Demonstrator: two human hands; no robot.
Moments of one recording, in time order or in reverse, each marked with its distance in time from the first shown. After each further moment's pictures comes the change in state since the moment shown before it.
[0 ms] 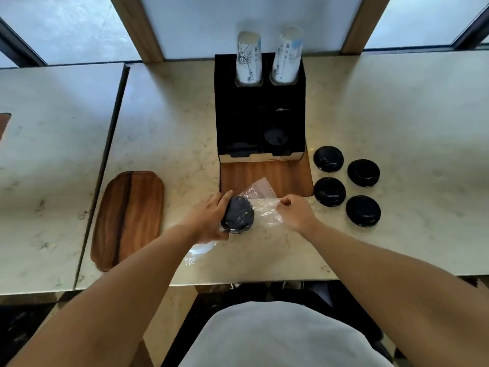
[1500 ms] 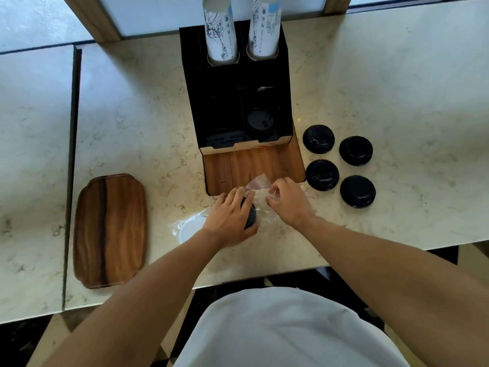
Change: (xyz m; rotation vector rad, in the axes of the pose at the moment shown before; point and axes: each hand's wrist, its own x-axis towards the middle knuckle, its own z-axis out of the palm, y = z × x) left_hand 0.039 0.051 0.035 0.165 0.123 0.208; right_hand 0.015 0.016 0.005 -0.241 0.083 -0.219
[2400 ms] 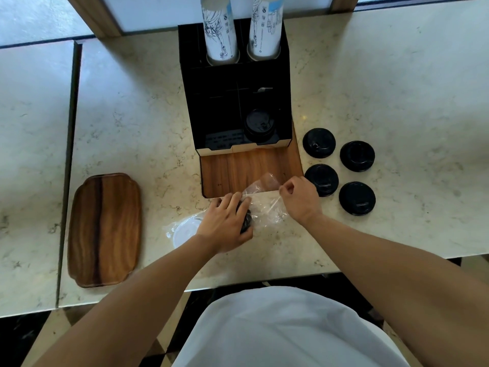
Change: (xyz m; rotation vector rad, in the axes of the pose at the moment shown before) left_hand 0.000 0.005 0.003 0.036 -0.003 -0.062; right_hand 0.017 0.022 -0.019 0.092 0.066 0.213
